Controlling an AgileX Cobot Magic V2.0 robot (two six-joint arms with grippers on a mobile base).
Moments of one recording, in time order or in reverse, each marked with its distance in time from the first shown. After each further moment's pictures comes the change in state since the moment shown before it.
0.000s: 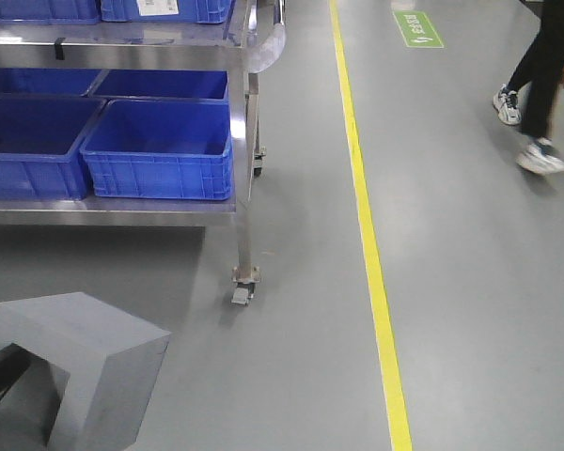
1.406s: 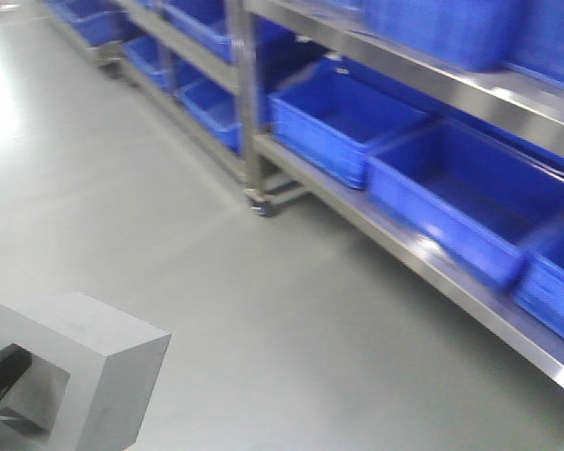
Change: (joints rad) left arm 0.000 0.000 0.000 0.000 0.000 0.000; right arm 0.000 0.000 0.000 0.000 0.000 0.000
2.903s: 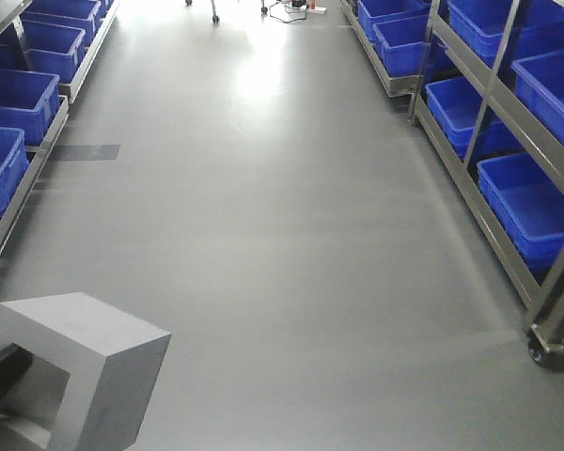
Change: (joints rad) left arm 0.000 0.000 0.000 0.000 0.000 0.000; right arm 0.000 0.000 0.000 0.000 0.000 0.000
